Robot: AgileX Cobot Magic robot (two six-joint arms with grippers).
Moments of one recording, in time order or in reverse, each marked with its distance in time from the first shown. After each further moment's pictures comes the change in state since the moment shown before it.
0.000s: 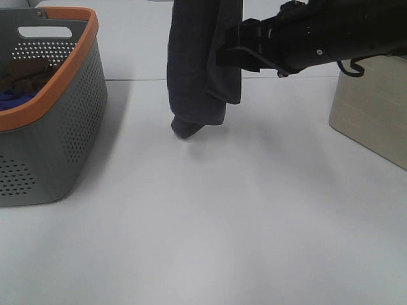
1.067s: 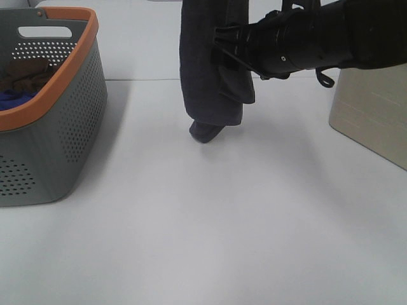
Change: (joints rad) left arm 0.000 0.002 0.000 0.000 0.007 -0.027; right arm 0.086 0.098 -0.018 0.175 -0.299 -0.026
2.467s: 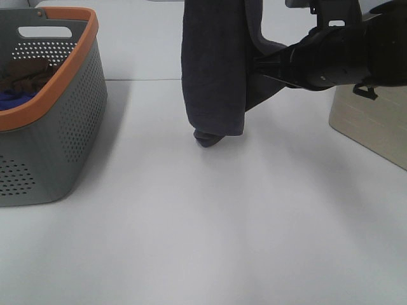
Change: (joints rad) left arm 0.000 0.013 0.003 0.008 0.000 0.000; right arm 0.000 -0.067 0.103 0.235 -0.333 -0.392
